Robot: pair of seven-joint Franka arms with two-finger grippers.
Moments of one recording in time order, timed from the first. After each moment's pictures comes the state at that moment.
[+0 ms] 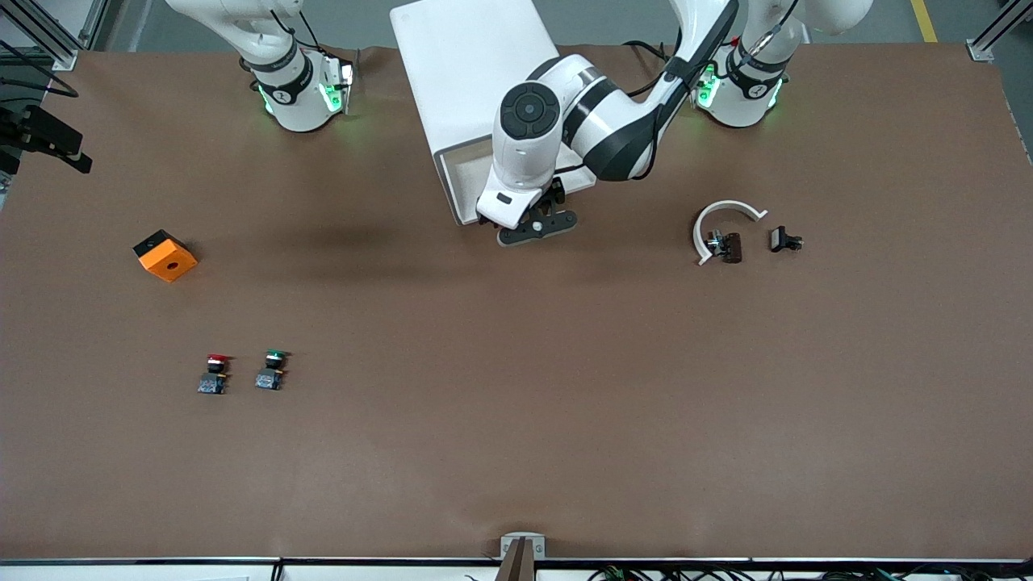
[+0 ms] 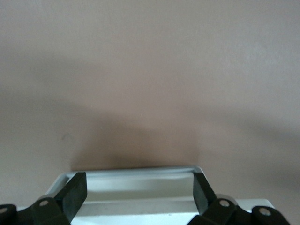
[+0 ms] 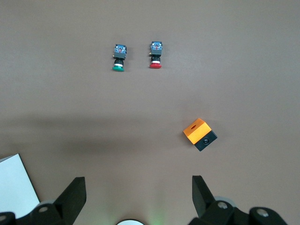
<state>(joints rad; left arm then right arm) -0.86 0.45 -0.02 -1.62 -0.19 2.02 -1.08 -0.05 -0.19 -0.08 -1.73 -0.02 1.52 -0.14</state>
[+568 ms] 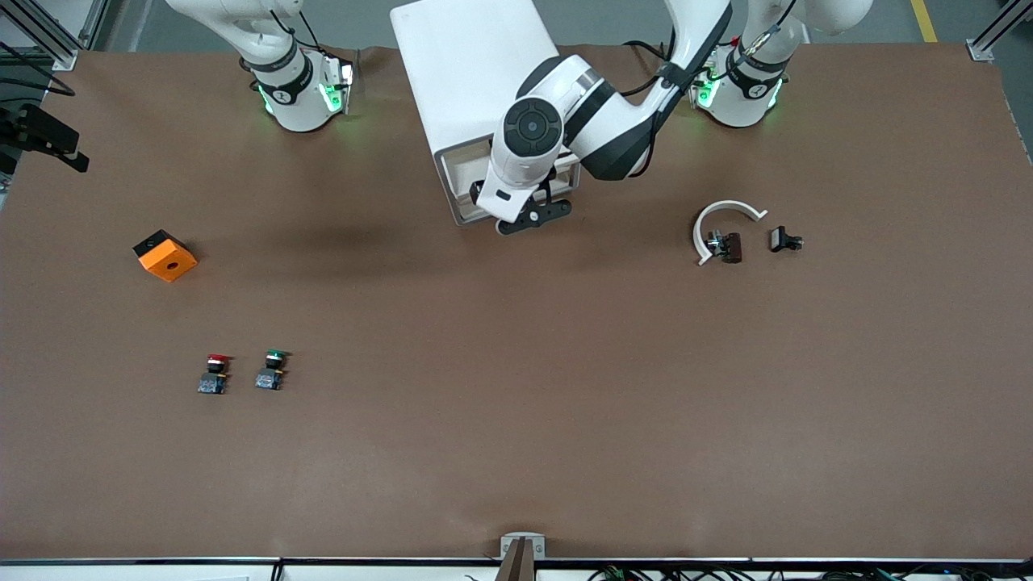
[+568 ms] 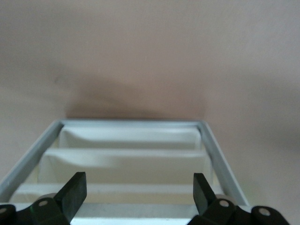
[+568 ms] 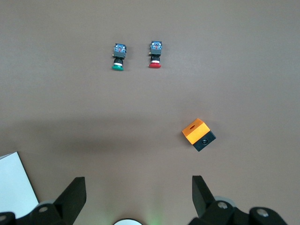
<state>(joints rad) -0.86 0.45 -0.03 -1.63 -0.38 1.92 -1.08 -0.05 -0.19 -0.08 -1.73 -0.02 1.52 -0.16</state>
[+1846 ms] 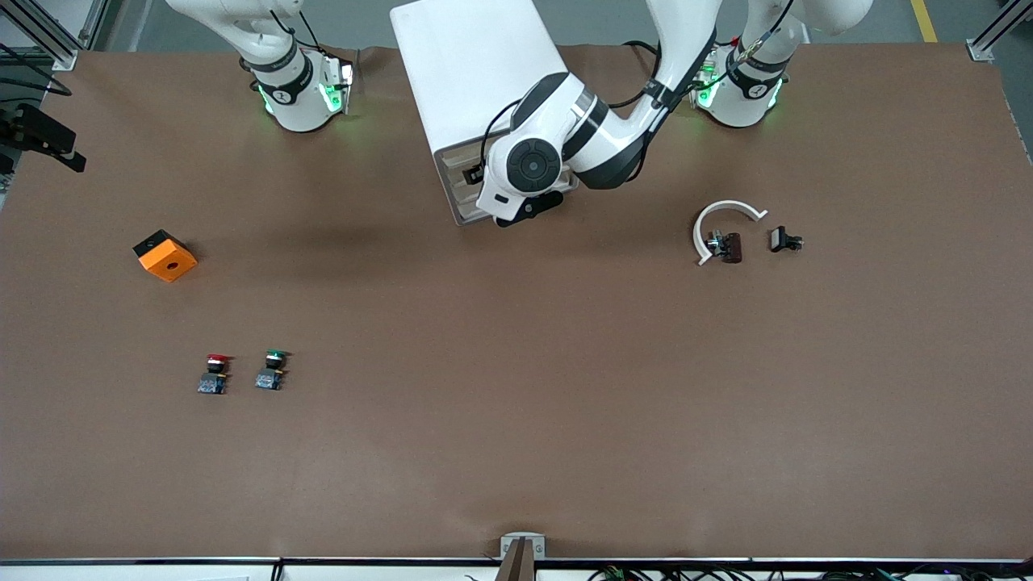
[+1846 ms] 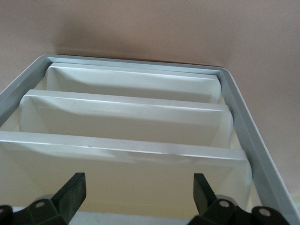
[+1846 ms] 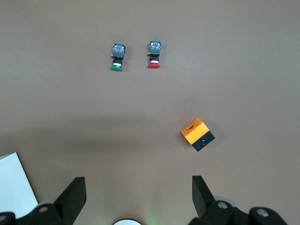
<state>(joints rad) -0.85 0.50 -0.04 -1.63 -0.59 1.83 -1.07 -0.05 -0.19 -0.09 -1.73 -0.02 1.52 -0.16</state>
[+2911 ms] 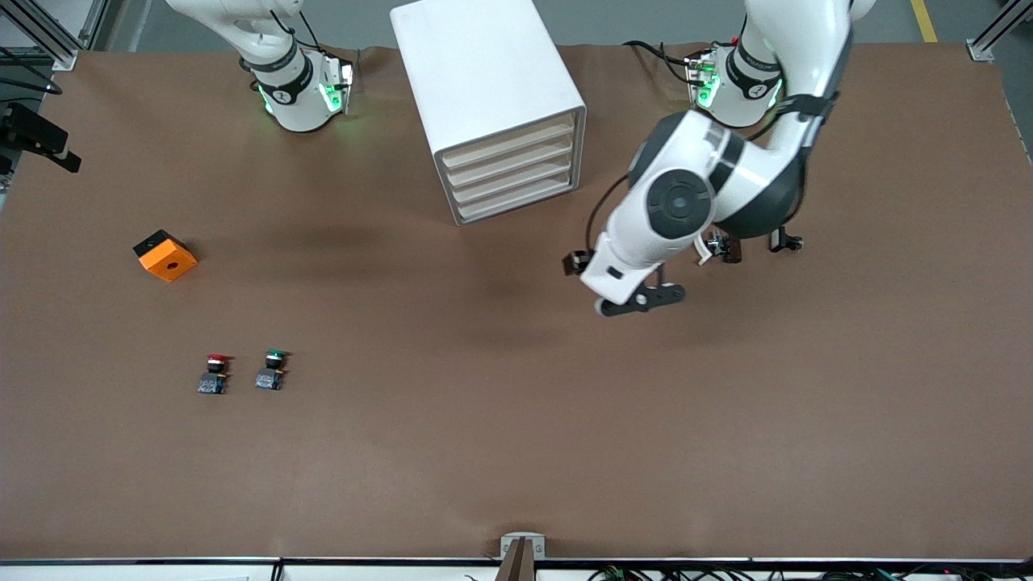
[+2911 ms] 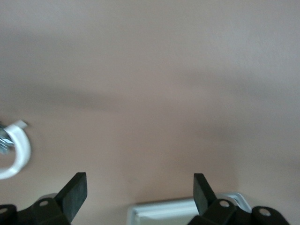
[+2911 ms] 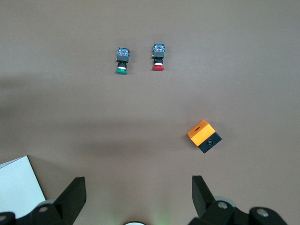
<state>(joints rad) -0.52 0.42 -0.03 -1.53 -0.15 1.82 -0.69 -0.05 -0.19 -0.11 -1.73 0.02 1.53 -0.16</state>
